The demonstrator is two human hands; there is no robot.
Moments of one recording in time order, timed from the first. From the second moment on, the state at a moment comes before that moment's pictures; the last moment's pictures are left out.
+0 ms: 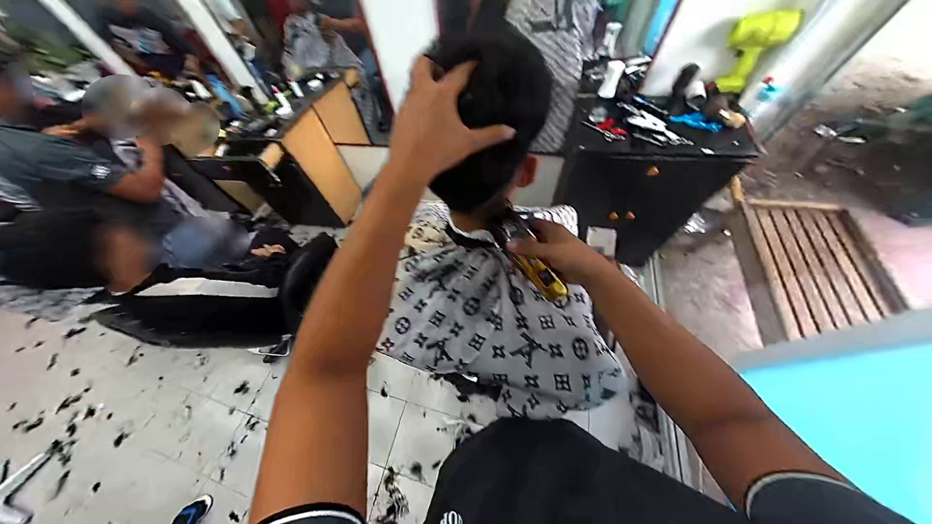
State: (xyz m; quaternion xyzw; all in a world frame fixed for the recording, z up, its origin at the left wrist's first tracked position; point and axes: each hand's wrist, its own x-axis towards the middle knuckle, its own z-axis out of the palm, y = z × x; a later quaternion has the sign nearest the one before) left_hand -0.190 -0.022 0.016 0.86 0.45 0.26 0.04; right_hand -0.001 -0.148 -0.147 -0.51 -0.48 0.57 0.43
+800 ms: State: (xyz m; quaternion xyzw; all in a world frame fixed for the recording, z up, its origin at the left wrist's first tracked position) left_hand -0.188 -0.022 0.018 0.85 0.49 0.20 0.01; right_hand -0.002 -0.135 -0.141 -0.48 -0.59 0.47 0.45
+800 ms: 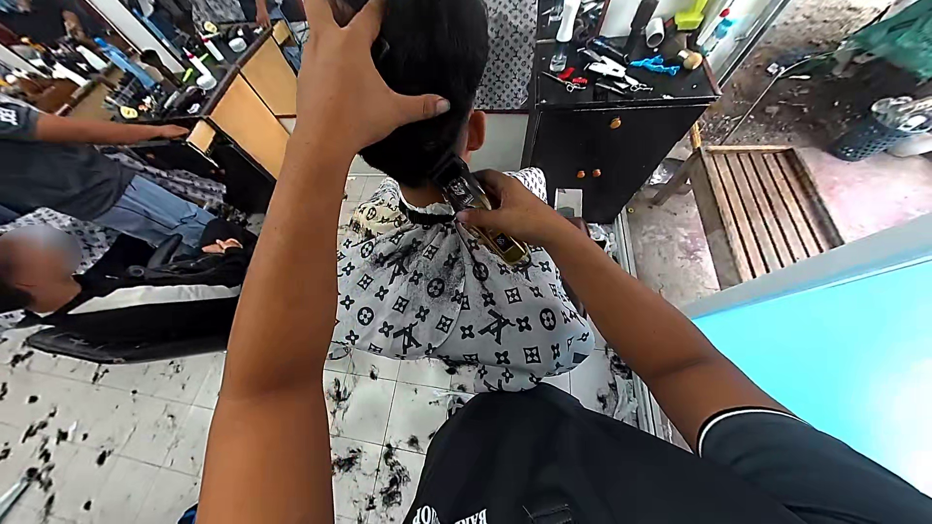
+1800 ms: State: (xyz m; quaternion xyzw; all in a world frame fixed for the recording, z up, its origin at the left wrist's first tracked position) left_hand -0.178 -0.039 0.018 0.82 0.54 0.18 -0.01; right_hand 0.050 -0.120 -0.121 -0.46 -0.67 0.44 0.38
